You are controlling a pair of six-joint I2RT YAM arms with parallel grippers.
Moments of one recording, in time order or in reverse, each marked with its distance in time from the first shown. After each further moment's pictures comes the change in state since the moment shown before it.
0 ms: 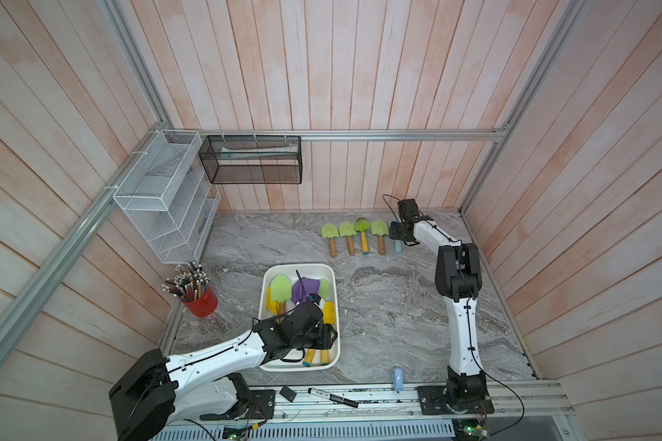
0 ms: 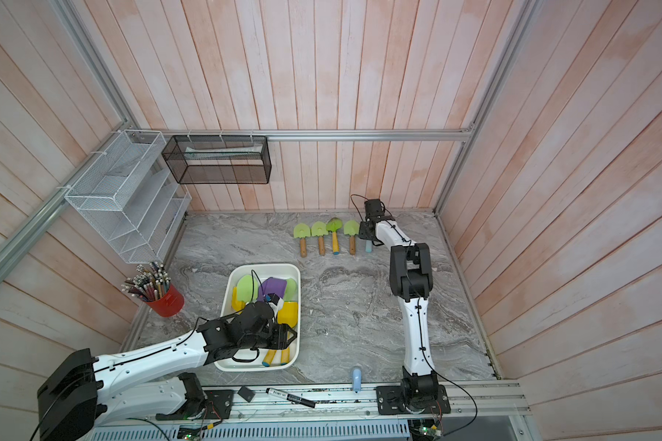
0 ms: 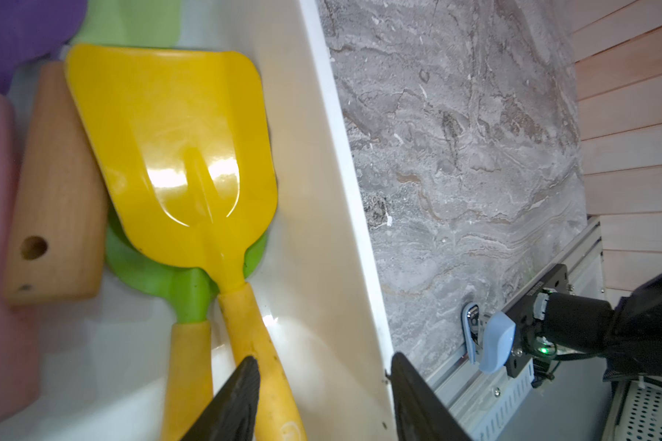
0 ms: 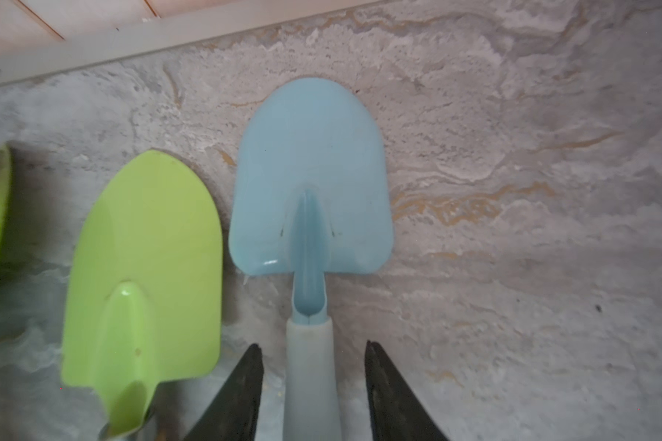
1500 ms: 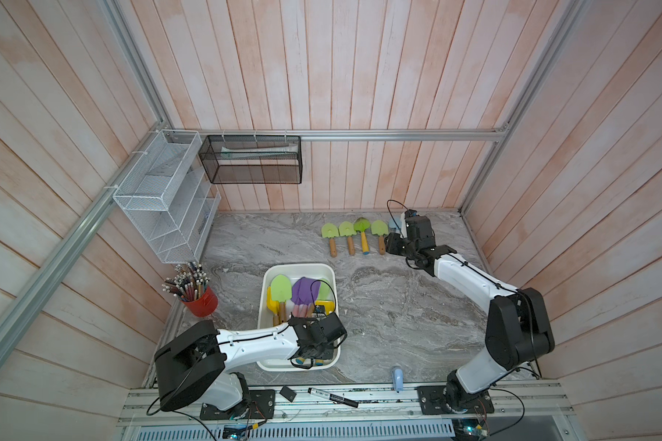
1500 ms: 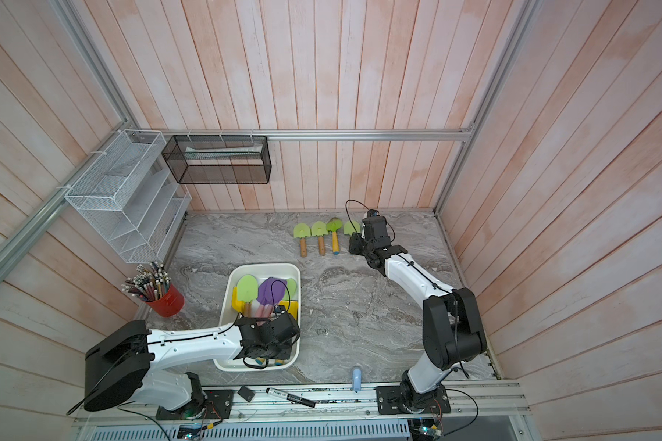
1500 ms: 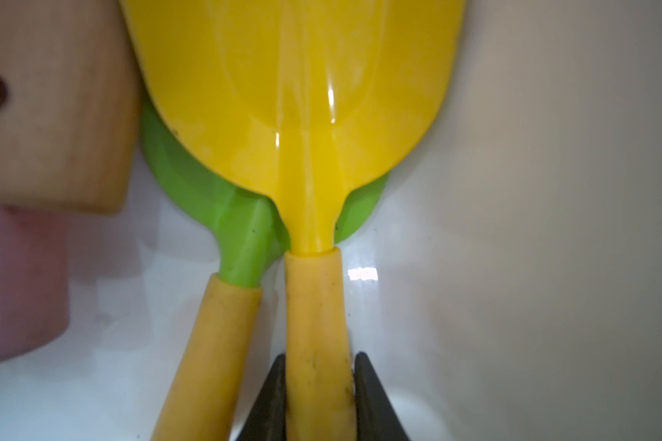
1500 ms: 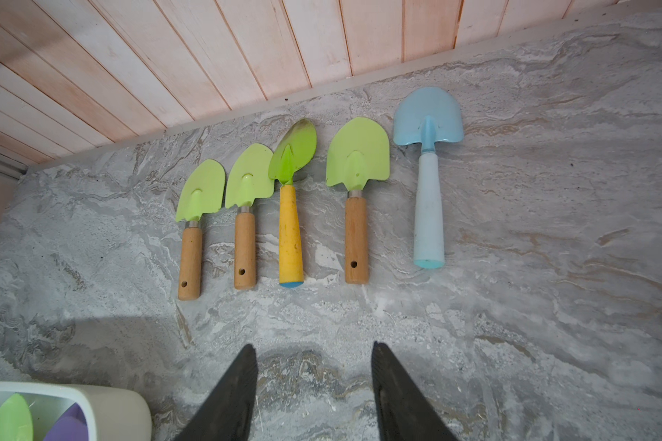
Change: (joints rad) left arm -0.138 0.302 0.148 -0.247 -0.189 -0.127; right arm 0.164 -0.743 -0.774 0.334 -0.091 0.127
